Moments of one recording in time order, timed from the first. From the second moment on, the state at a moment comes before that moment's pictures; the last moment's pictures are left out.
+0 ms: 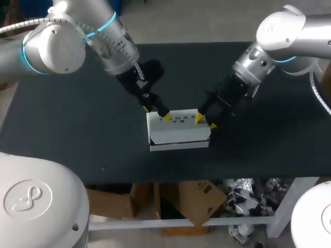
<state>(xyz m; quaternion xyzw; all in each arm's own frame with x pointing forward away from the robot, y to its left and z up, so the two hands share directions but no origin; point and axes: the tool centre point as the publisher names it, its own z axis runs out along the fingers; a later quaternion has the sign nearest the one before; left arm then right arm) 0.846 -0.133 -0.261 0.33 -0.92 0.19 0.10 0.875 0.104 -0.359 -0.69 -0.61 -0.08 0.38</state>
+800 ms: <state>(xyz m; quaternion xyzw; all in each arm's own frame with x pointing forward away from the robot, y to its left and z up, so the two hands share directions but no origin) 0.824 -0.155 -0.272 0.17 -0.98 0.09 -0.05 0.875 0.104 -0.359 -0.69 -0.61 -0.08 0.38</state>
